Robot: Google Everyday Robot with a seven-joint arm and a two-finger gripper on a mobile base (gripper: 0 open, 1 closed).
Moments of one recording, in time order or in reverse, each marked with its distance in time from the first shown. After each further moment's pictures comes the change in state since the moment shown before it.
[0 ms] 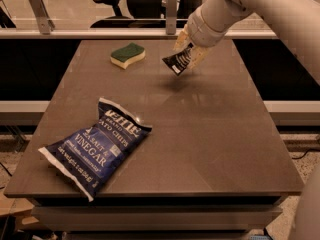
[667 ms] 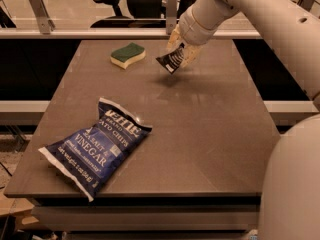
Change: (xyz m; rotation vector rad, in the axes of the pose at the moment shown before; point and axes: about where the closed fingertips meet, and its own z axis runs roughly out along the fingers) arm 0.001 -0.018 0.027 -0.018 -0.052 -0.038
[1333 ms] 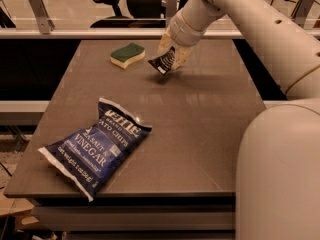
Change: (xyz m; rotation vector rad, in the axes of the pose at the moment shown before) arm -0.008 -0.015 0.032 -0.026 -0.077 -0.030
